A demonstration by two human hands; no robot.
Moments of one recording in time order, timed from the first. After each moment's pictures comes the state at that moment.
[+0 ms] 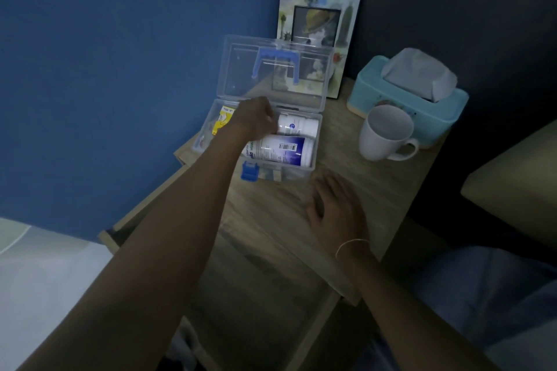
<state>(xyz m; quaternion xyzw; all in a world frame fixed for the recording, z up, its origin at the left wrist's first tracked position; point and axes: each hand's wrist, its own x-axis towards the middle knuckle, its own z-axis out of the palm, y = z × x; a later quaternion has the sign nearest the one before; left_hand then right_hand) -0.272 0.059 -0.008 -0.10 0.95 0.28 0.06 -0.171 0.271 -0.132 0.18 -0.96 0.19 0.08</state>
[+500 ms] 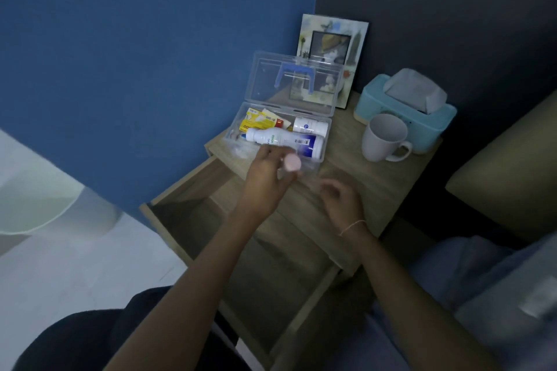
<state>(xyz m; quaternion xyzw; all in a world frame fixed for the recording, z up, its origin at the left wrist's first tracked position) -0.105 0.103 -0.003 -0.04 0.89 0.42 -0.14 -0.148 0.269 -0.073 0.04 -0.83 0.54 -0.09</state>
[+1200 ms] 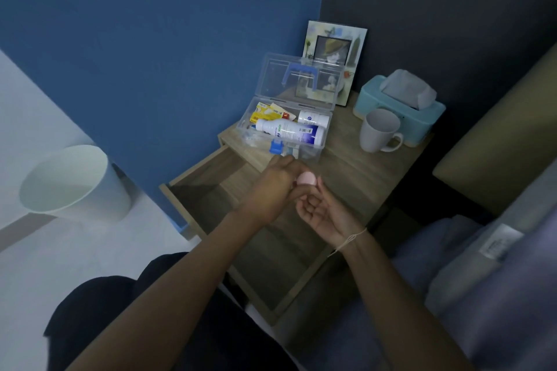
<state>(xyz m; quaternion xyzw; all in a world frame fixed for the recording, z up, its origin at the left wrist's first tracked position) -0.037 0.121 0.022 0.09 0.95 0.30 -0.09 -0.068 0.263 -0.030 -0.12 -0.31 0.86 -0.39</state>
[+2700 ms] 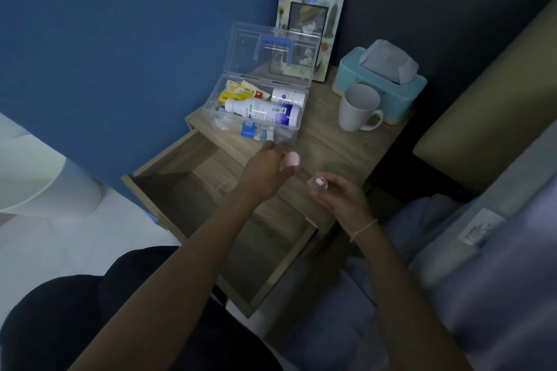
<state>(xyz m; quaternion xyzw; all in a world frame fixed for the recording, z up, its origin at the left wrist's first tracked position) -0.086 0.145 -0.029 -0.02 0.94 0.34 0.00 -0.092 0.330 -0.084 -0.06 -0.61 0.76 -0.20</state>
